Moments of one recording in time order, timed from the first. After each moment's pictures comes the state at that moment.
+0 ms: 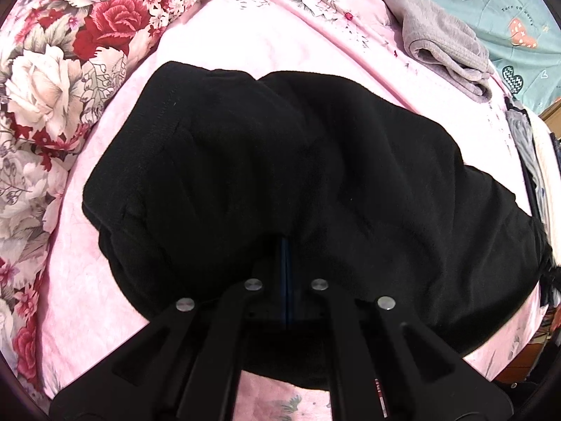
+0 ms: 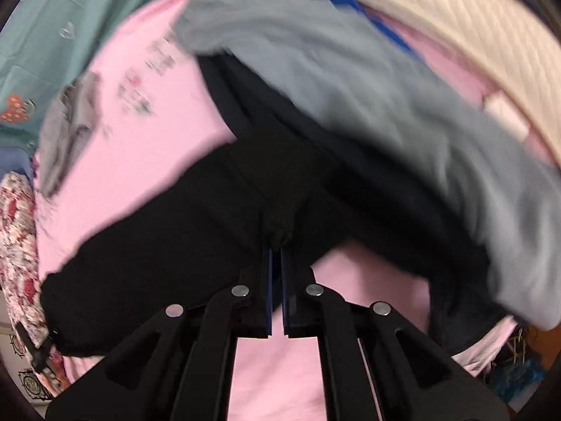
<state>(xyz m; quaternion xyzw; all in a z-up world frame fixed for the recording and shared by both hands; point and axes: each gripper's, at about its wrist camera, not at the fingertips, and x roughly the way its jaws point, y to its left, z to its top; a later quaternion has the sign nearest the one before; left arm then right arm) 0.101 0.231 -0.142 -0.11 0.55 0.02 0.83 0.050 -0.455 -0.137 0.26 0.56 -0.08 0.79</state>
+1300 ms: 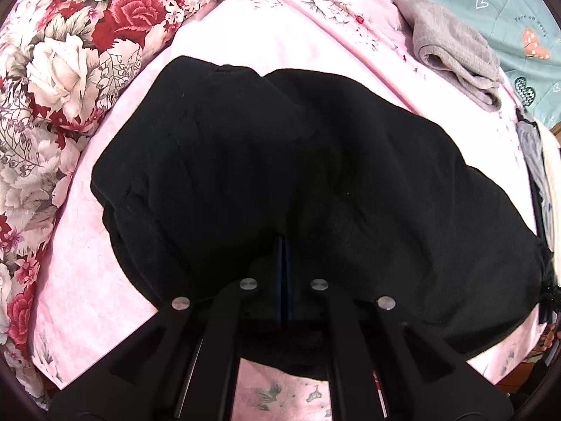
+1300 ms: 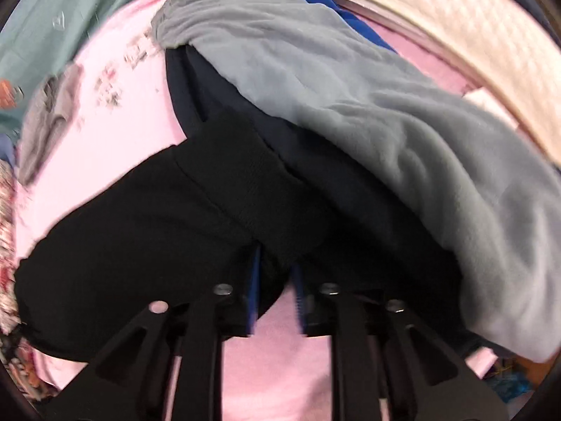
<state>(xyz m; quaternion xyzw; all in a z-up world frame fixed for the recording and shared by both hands) 0.087 0.223 -0.136 -0.13 0.55 0.04 0.82 0.046 -0.478 -0.141 0.19 0.55 -0.10 0.80</state>
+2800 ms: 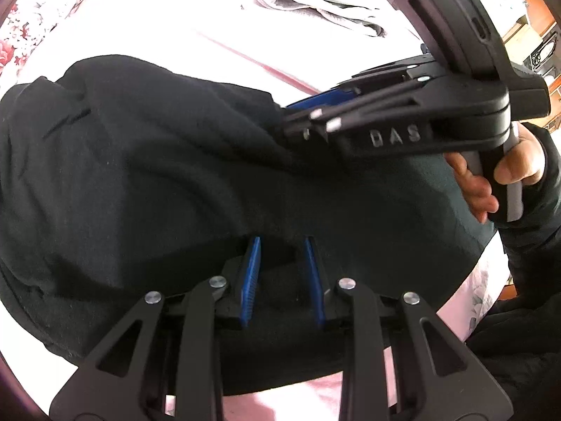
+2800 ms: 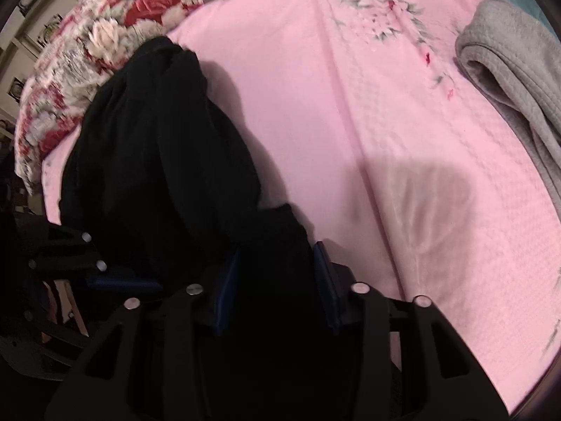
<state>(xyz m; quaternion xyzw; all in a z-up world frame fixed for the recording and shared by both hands) 0.085 0.119 -0.144 -0.11 0.55 -0.15 0.81 0.177 0.039 -0.128 -0.20 0.55 0.42 0.69</state>
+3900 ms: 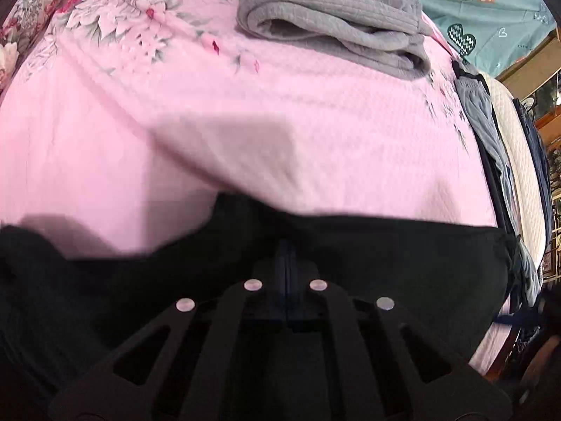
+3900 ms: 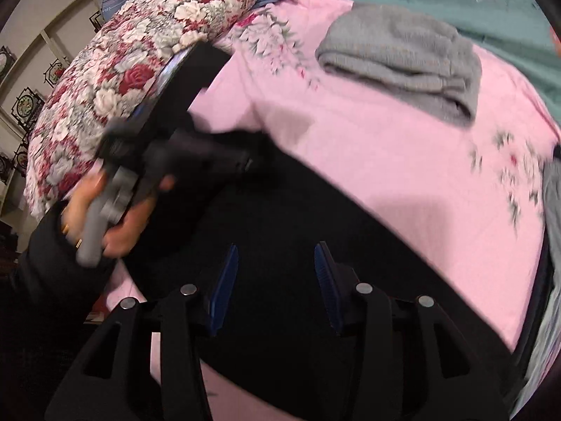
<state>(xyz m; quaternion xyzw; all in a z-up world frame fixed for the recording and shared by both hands) 0.238 0.100 -0.147 -0.10 0.57 -0.12 0.81 0.122 -0.089 -0.059 -0.10 0.52 0.33 0.78</state>
